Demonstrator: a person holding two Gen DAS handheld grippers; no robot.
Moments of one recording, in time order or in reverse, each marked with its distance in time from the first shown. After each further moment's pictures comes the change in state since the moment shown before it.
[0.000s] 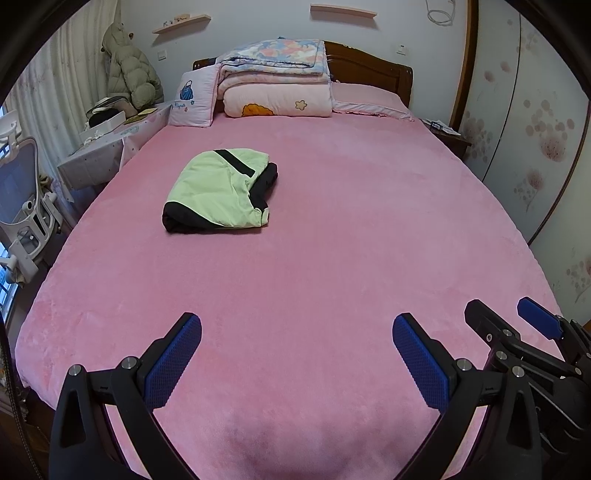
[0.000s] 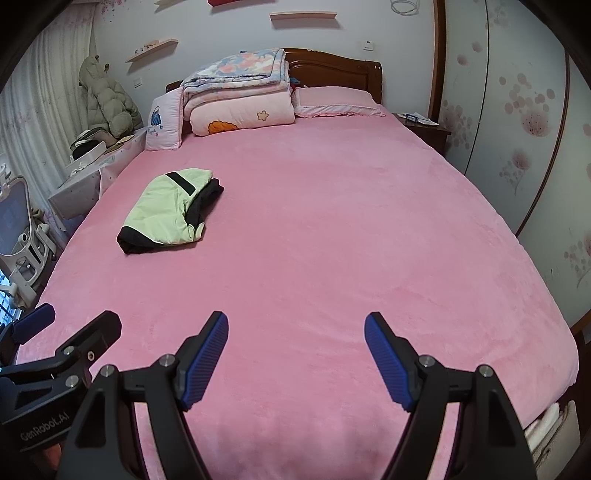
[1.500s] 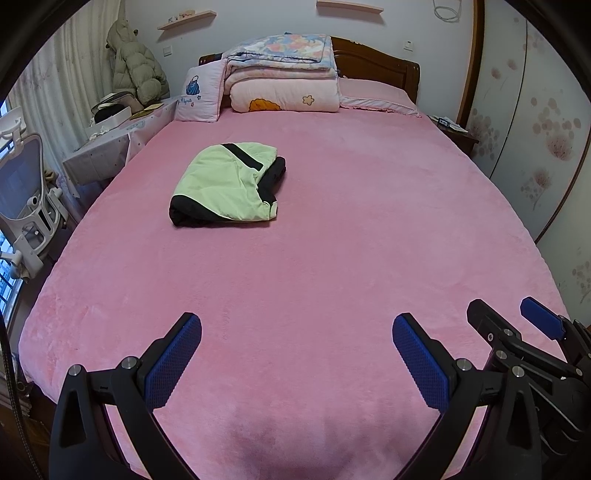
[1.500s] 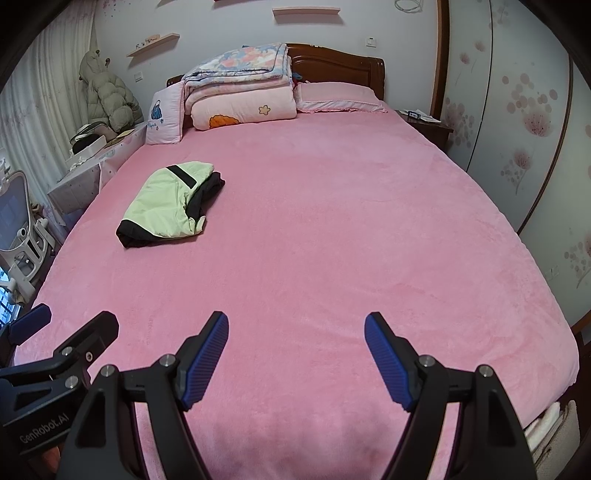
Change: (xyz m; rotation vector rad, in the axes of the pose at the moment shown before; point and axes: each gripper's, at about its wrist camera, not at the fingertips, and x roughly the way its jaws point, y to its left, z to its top) left arm 0.001 0.004 -0.009 -0.006 0.016 0.026; right arm 0.005 -0.001 -0.008 -0.008 0.015 0.000
